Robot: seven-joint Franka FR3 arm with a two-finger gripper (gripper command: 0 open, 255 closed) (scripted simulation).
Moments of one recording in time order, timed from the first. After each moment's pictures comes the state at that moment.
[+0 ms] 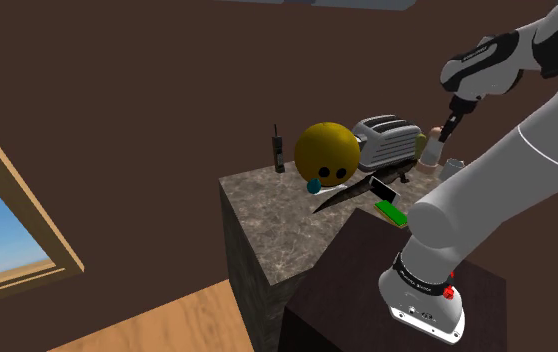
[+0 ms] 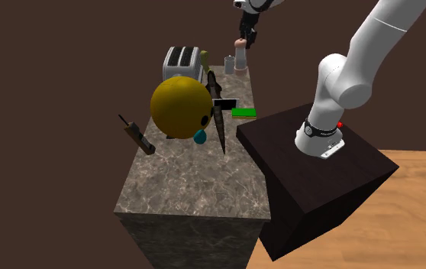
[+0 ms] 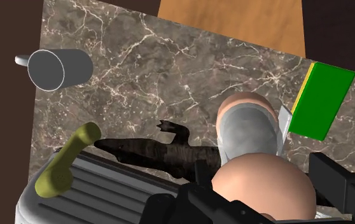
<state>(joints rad) -0.47 -0.27 -0.90 -2.28 -0.30 2.27 -1.09</state>
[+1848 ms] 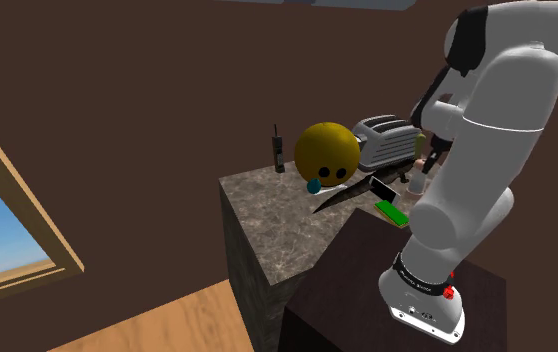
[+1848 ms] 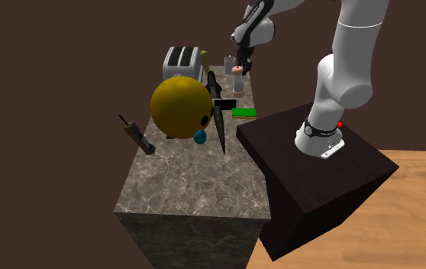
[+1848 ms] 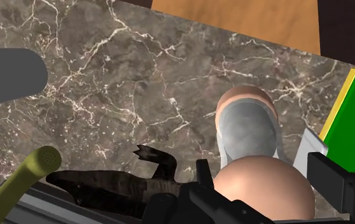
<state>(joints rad) -0.43 0.15 -0.96 -2.42 0.24 2.68 -1.47</state>
